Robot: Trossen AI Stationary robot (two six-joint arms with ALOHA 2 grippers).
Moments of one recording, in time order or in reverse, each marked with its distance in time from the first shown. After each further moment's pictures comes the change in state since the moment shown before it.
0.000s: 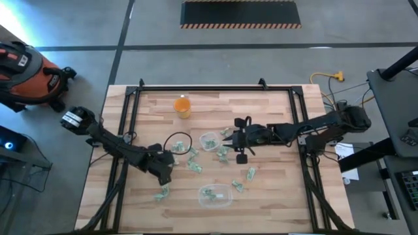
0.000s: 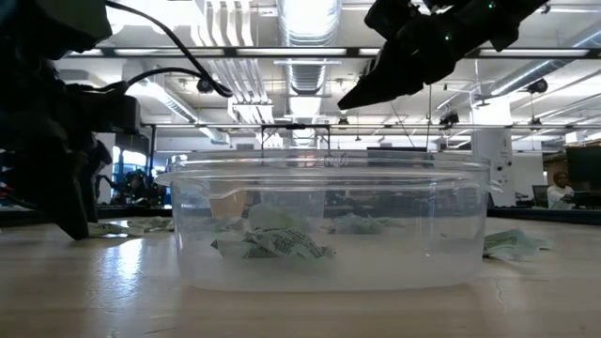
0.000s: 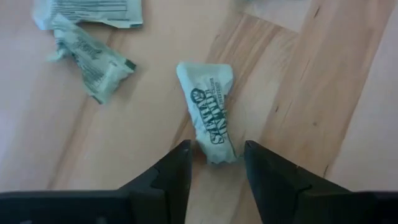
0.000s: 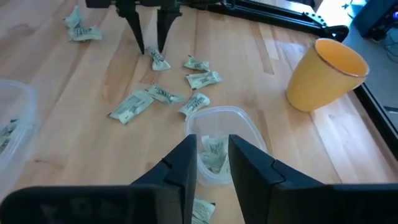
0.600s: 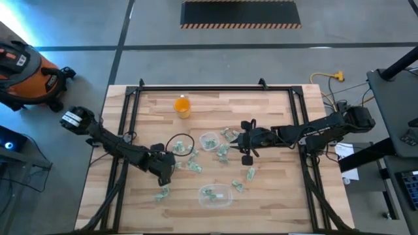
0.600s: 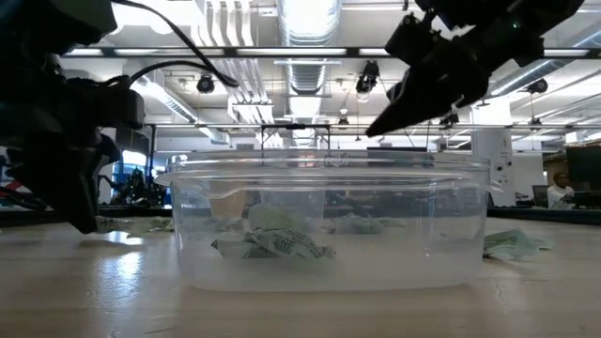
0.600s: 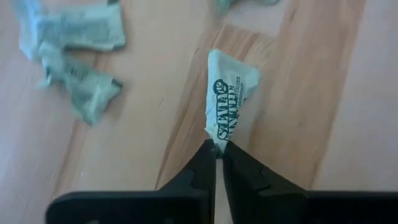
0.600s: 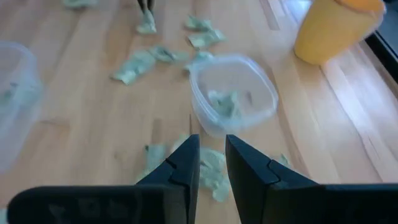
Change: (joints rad) left arm 0.006 -0.006 0.018 0.014 0.006 0.118; right arm 0.004 -0.052 -0.131 -0.002 0.017 0.095
